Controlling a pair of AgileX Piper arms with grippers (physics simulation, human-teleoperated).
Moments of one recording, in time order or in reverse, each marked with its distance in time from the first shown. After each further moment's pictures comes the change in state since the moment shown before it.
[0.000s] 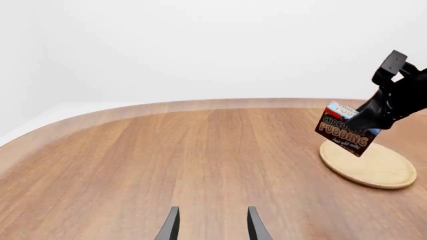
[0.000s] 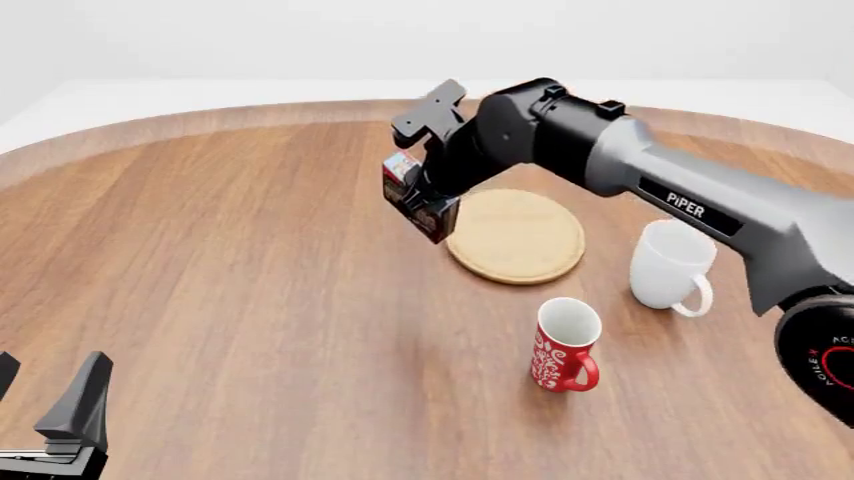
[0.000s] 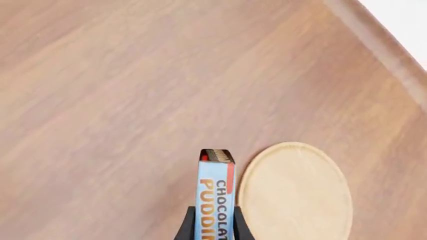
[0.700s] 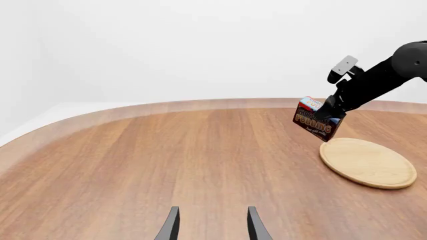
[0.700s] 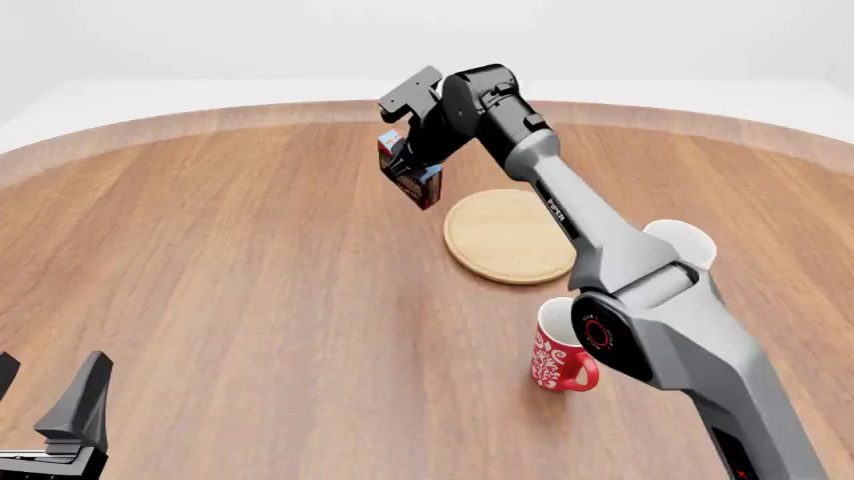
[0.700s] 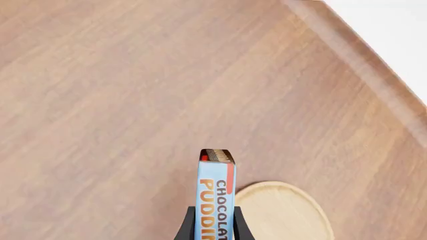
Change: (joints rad) left arm 0.000 0.000 0.000 0.000 0.000; right arm -0.069 0.589 -0.965 0.375 -0.033
